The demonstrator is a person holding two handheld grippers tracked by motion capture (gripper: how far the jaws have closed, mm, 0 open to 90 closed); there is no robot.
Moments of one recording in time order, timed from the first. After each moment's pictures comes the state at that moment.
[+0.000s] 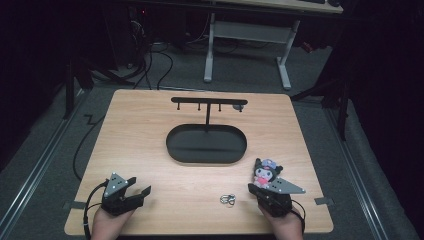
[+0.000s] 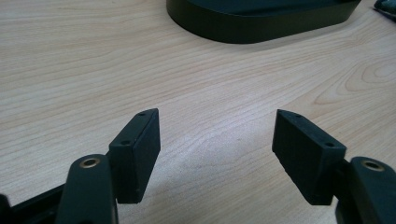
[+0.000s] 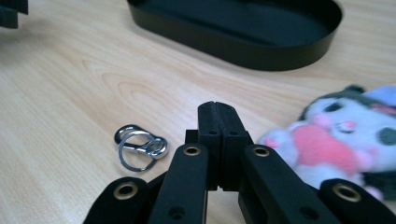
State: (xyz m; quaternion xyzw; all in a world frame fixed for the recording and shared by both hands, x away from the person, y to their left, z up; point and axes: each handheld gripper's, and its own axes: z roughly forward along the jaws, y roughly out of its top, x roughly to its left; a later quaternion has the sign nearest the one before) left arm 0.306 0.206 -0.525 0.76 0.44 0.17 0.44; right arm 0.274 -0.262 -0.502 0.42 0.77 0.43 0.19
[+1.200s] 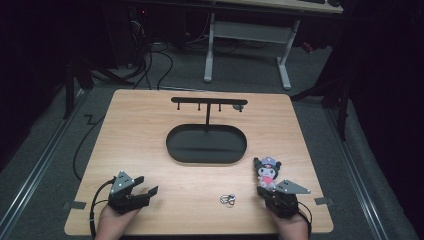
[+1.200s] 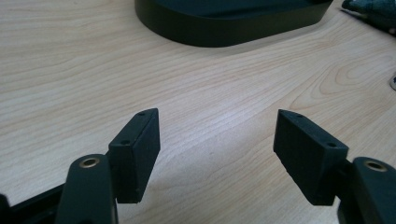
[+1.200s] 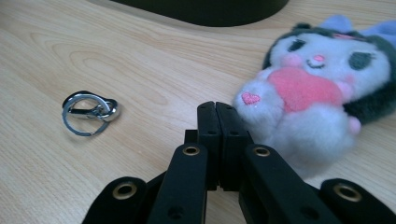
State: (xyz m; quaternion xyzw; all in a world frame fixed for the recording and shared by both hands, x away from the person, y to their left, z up) left arm 0.314 0.191 -0.525 0.77 0.41 0.15 0.46; right arm 0.273 -0.287 -0.517 0.47 0.77 0.39 0.19
